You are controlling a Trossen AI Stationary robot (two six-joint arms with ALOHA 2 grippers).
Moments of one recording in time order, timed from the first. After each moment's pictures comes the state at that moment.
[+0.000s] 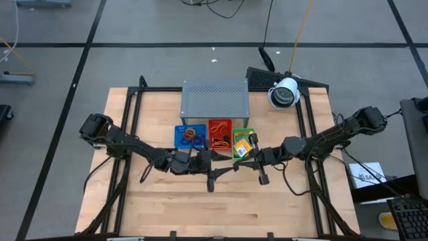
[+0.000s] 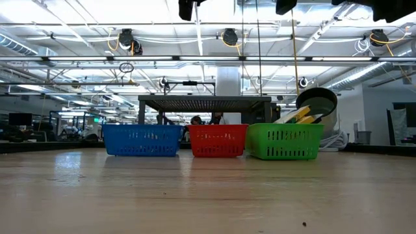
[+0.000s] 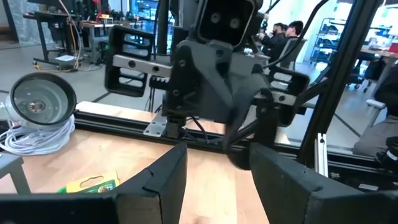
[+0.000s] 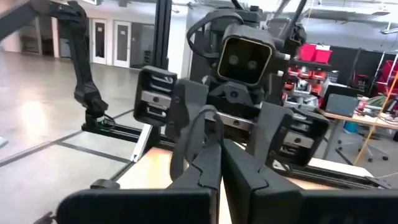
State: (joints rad) left arm -0.35 1.68 1.03 0.62 -0.41 -0.14; right arm 0.30 1.24 0.56 0.82 0.05 -0.12
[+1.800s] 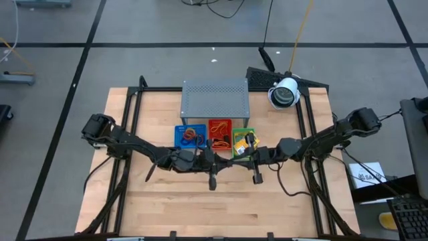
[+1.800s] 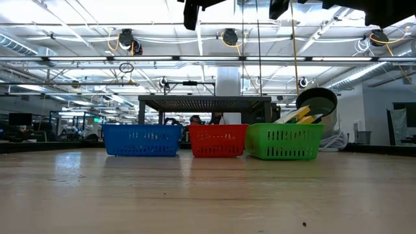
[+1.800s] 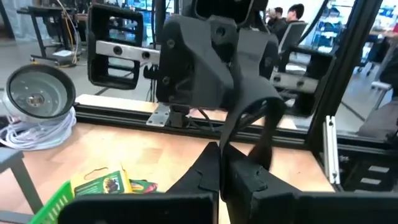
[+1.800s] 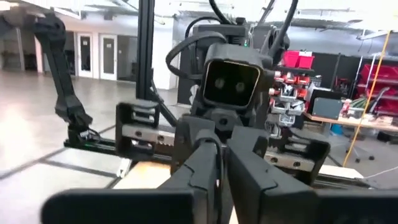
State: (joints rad) left arm -0.32 1.70 1.03 0.60 -0.37 -0.12; right arm 0.29 1.35 0.58 0.95 0.10 -0.11
